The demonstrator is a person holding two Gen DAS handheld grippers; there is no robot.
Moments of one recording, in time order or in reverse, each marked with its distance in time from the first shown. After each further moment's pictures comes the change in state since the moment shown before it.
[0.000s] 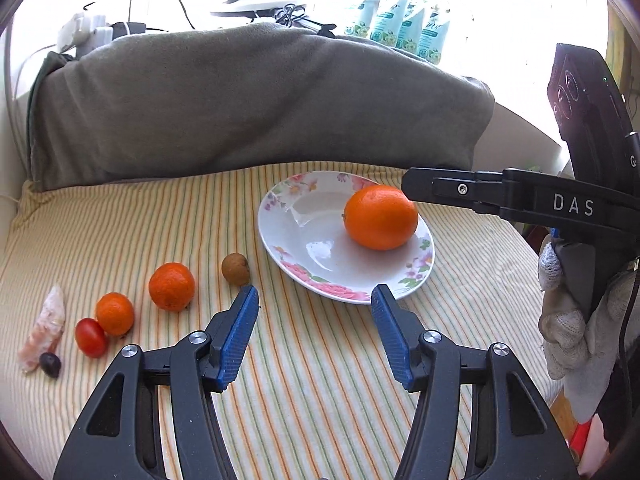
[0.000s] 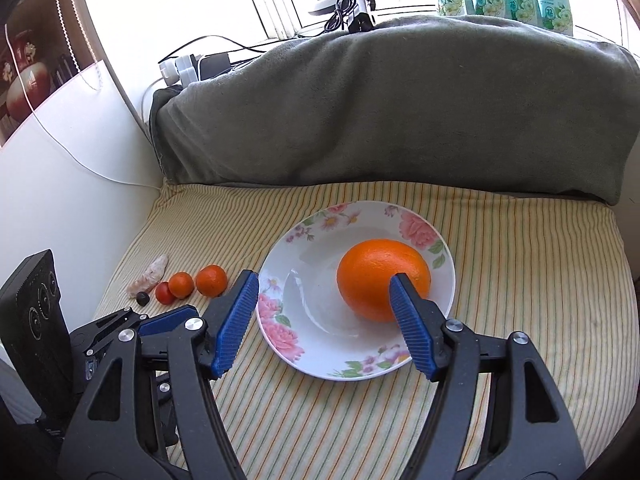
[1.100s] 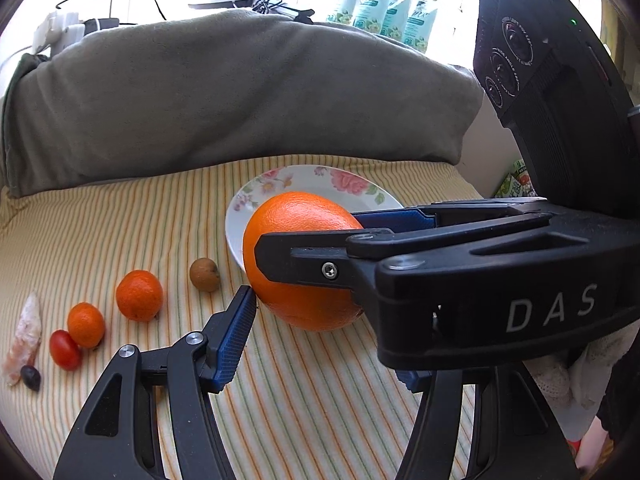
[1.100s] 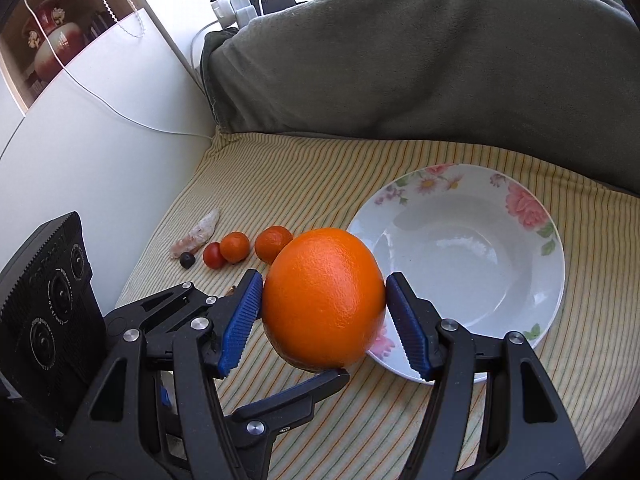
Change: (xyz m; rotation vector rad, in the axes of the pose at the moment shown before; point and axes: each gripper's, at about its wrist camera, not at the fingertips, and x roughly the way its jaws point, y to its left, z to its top) left arm 0.026 -0.015 0.007 0.025 0.033 -0.052; right arm 0.045 0.038 0.000 -0.074 0.175 0.195
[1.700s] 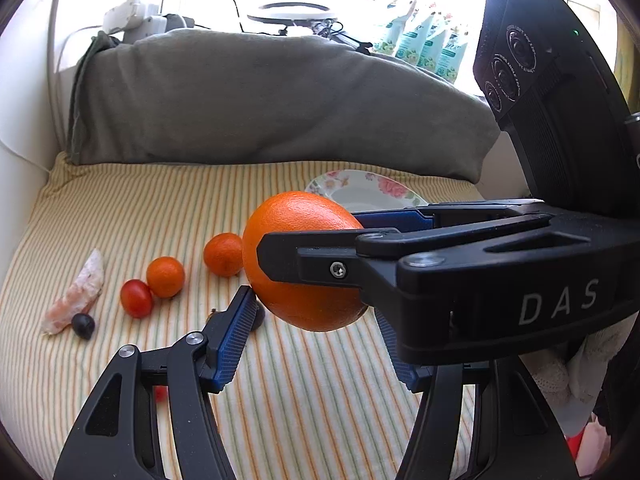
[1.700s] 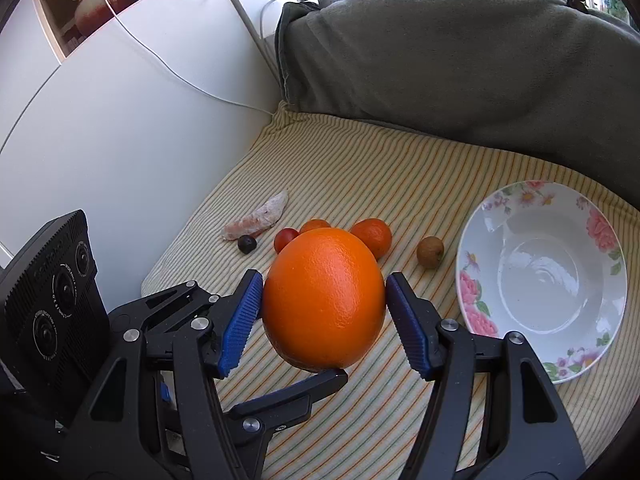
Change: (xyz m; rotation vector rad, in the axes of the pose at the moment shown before) left arm -0.054 0.041 -0.028 -0.085 -0.059 0.062; right arm 0.012 0.075 -0.005 -0.121 0.028 0.083
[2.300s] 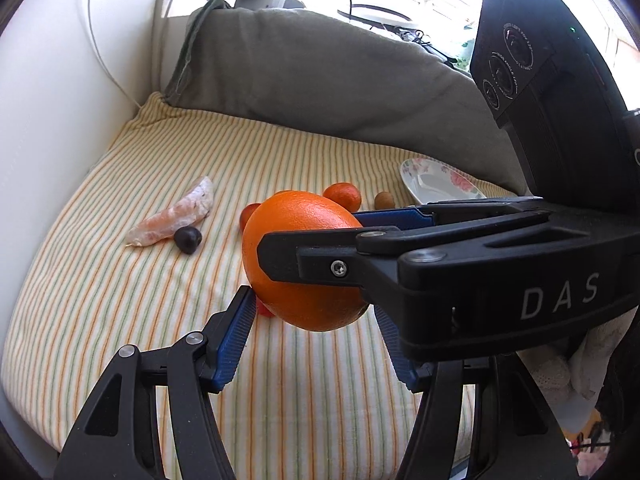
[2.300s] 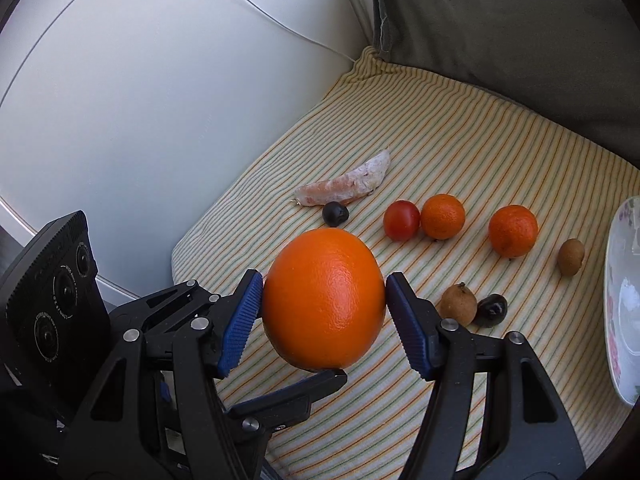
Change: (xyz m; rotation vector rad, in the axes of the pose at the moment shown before) left arm -0.048 0.067 -0.051 -0.167 0.000 0.128; right arm 0.082 0.081 -0.009 -0.122 0.138 0.128
